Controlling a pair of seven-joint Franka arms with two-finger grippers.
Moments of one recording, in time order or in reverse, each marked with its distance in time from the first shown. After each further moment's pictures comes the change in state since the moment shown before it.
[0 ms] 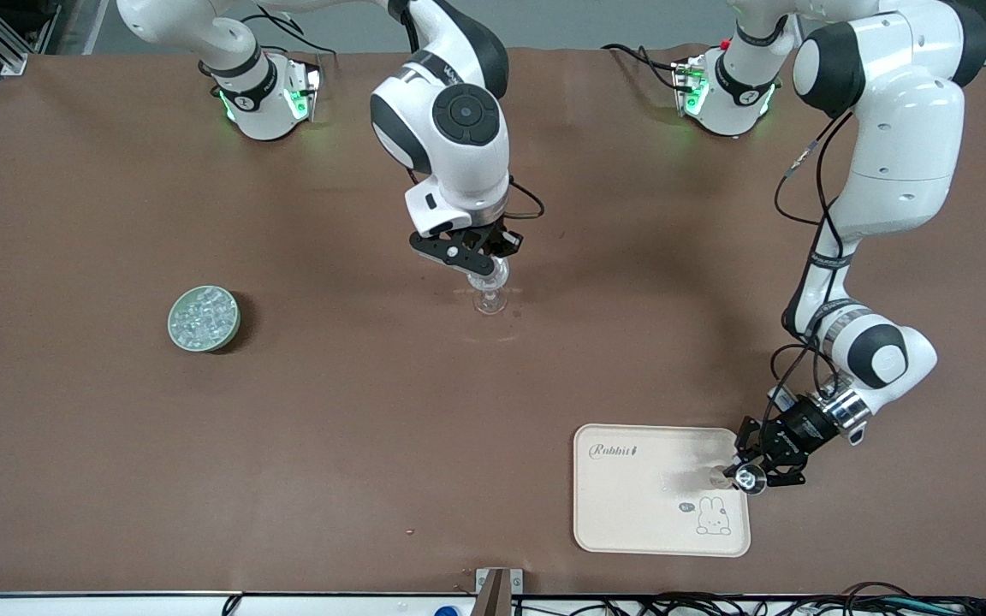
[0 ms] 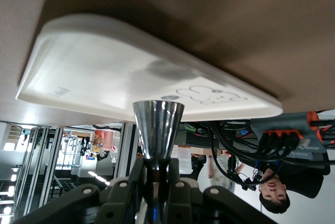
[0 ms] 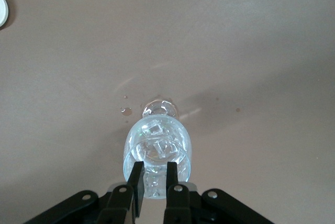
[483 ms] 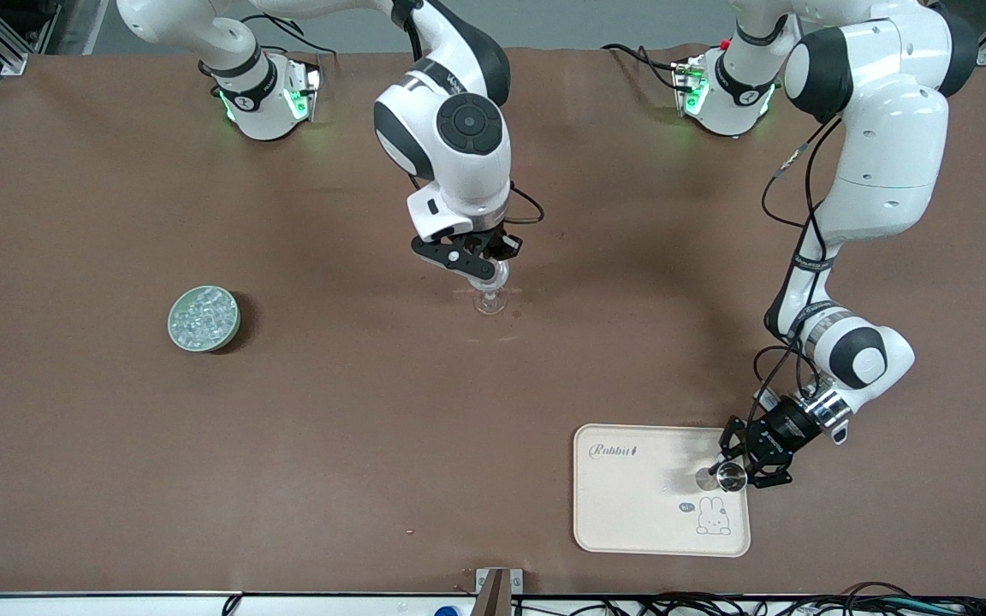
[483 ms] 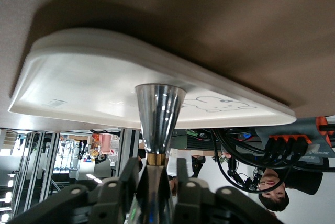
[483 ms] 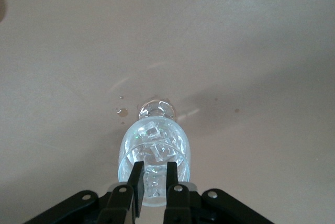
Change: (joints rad) left arm -0.018 0.011 -0.007 0.001 -0.051 0.034 0.042; right arm 0.000 0.015 0.000 0.000 -0.001 0.001 0.000
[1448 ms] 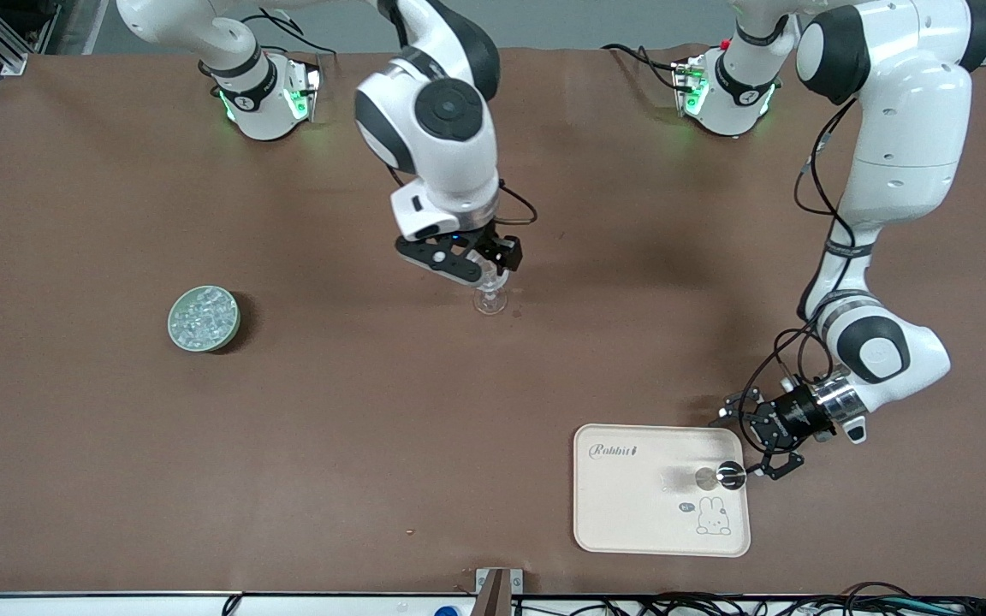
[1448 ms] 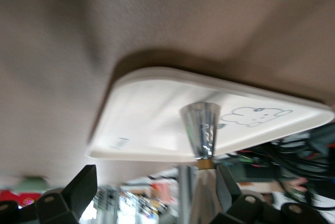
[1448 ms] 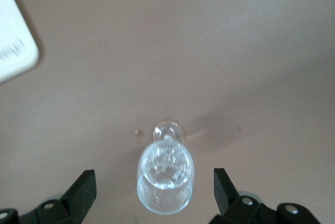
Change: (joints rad) left arm 0.017 -0.102 0.017 -0.062 0.475 -0.050 -0.038; right arm -0.039 -0.064 -0.034 0.043 -0.021 -0.004 -0.004
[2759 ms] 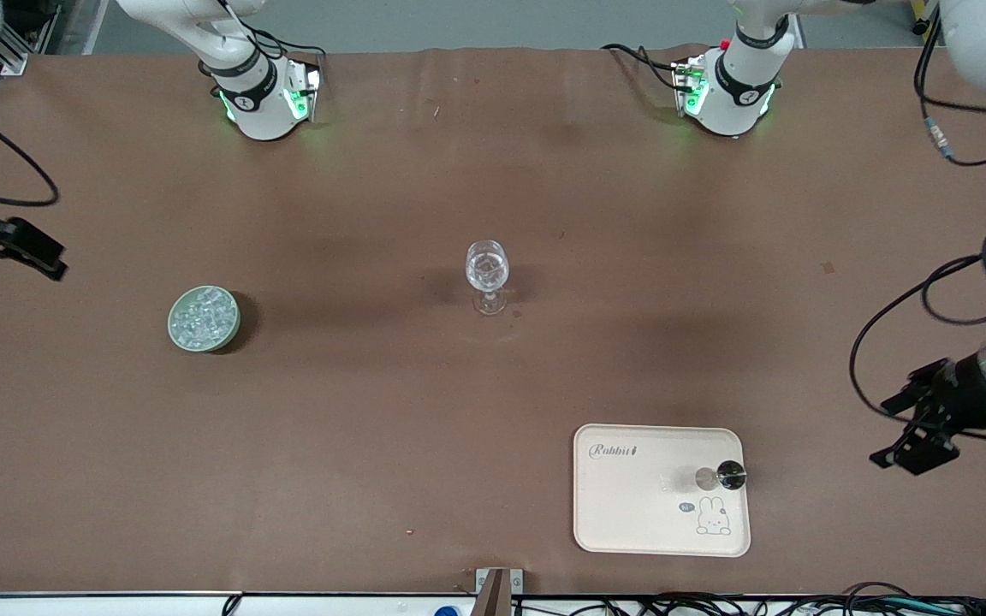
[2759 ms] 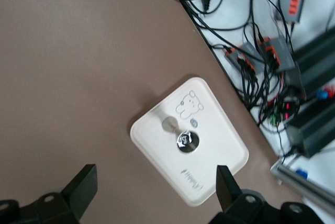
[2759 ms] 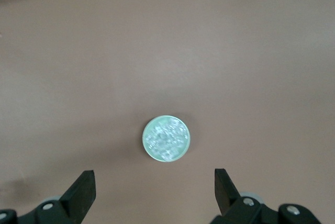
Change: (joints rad) left arm -0.001 -0.360 0.011 0.245 1.060 -0.201 0.211; right arm -0.717 -0.356 -0.030 0.001 -0.089 -0.369 -1.040
